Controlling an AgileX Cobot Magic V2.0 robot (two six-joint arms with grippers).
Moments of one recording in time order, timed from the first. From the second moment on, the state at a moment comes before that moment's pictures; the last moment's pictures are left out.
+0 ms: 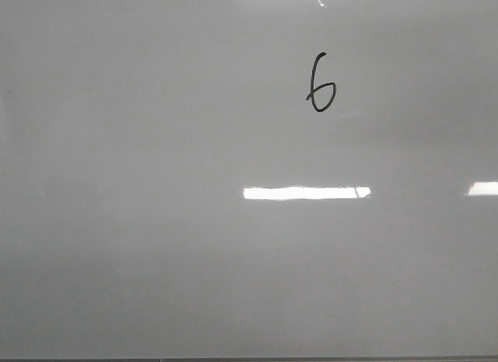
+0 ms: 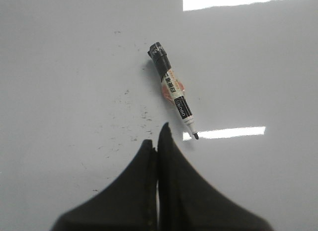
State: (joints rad) left arm -0.02 0.00 0.01 0.08 0.06 0.00; right arm 0.43 0.56 -0.94 -0.05 1.11 0.07
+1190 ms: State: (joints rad) left arm -0.01 0.00 0.01 0.05 0.05 0.03; right arm 0.43 0.56 -0.94 -0.05 1.11 0.07
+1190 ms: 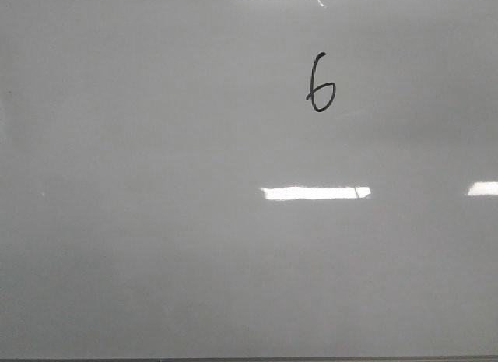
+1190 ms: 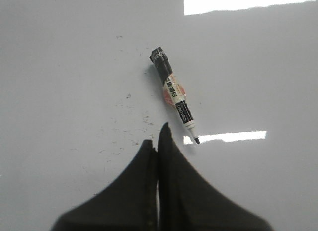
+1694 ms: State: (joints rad) left arm -0.01 0.00 0.01 0.05 0.05 0.03; right arm 0.26 0.40 -0.75 -0.04 0.94 0.07
